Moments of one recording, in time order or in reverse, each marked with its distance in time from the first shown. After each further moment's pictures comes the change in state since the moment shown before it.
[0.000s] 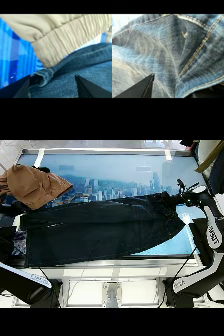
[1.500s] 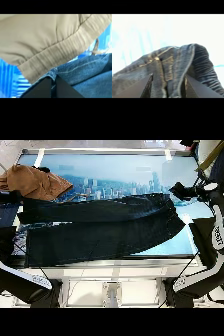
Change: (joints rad) left arm -0.111 0.096 0.070 0.054 0.093 -0.137; right arm -0.089 0.014 0.068 -0.108 -0.311 0.002
